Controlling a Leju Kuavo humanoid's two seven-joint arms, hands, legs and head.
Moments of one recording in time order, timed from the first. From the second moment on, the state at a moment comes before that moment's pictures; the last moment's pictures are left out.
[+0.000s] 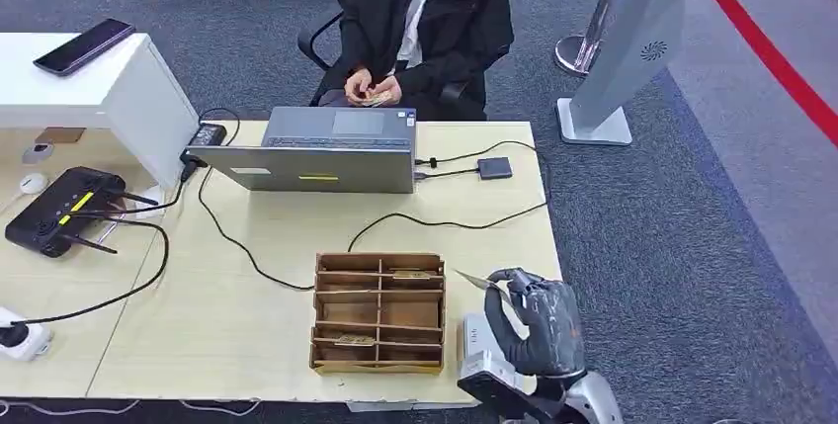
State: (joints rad) left arm -0.14 -0.09 -1.53 -0.11 1.56 0.58 -0.32; right arm 0.14 -0.09 0.49 -1.77 0.84 -0.46 -0.09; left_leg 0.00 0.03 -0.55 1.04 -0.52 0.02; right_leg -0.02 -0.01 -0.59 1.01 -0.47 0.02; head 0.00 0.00
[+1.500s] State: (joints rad) left arm -0.14 -0.09 -1.49 -0.11 1.56 0.60 -0.33; right arm 0.21 -0.22 0.38 -1.65 0.12 -0.19 -0.07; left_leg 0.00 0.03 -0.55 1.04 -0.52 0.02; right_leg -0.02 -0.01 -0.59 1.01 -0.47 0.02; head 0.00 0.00
